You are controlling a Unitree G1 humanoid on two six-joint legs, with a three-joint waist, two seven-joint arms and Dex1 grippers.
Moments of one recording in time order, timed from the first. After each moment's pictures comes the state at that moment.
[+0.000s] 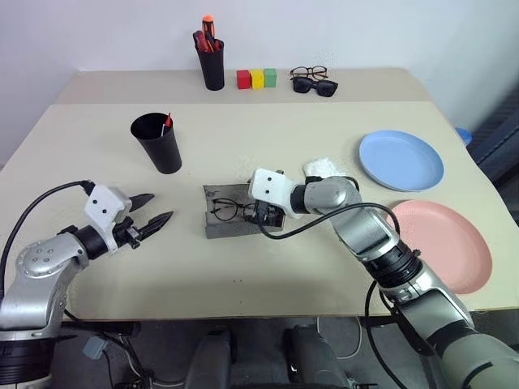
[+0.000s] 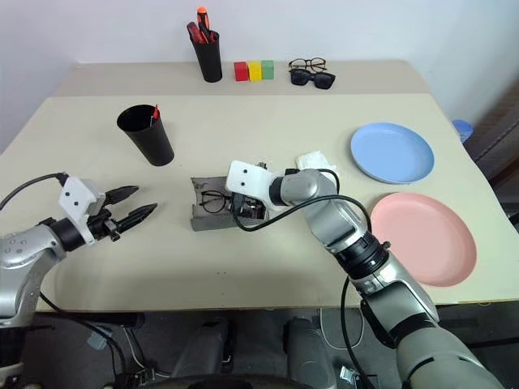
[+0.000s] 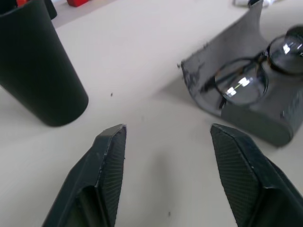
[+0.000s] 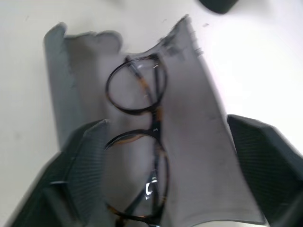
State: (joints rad) left arm -0.12 0.72 0.24 -0.18 -0.39 0.36 -0.78; right arm -0.75 -0.41 0.42 -0.10 -0.08 0.52 0.87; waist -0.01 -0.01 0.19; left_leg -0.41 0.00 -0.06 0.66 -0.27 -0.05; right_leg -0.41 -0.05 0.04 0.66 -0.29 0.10
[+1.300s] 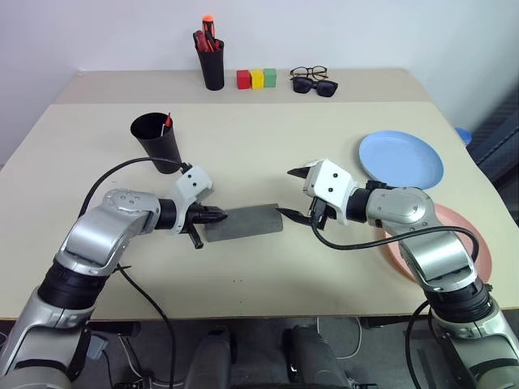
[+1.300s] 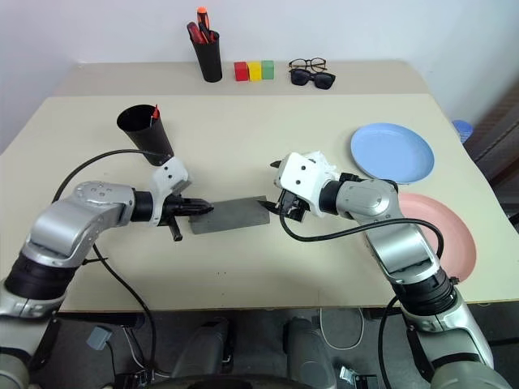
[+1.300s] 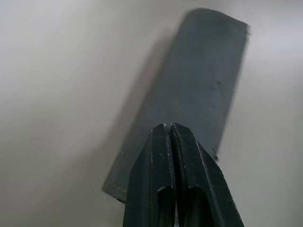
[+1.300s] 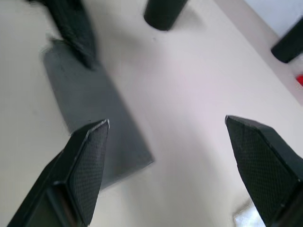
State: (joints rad) left arm -0.47 0.77 -0.17 -0.34 -0.37 0.93 -0.88; right arm -0.51 -0.62 0.21 -0.37 0.07 0.56 0.78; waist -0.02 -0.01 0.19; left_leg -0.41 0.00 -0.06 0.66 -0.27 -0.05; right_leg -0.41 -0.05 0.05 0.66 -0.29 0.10
